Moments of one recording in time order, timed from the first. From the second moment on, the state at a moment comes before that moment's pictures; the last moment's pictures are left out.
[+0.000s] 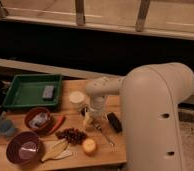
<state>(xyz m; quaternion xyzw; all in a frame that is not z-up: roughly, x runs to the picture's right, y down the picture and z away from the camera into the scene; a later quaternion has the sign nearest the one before) 0.010 0.199 0.833 -0.37 0.24 0.56 0.70</state>
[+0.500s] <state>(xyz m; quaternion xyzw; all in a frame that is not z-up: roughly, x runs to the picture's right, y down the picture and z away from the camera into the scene) 0.004 0.205 0.844 -0.37 0.25 0.56 0.70</state>
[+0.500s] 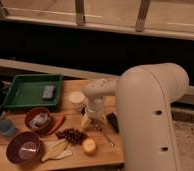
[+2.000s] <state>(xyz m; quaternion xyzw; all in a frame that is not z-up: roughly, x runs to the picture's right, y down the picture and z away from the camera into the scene) 0.011 0.194 0.846 -0.33 0.26 0.56 0.71</state>
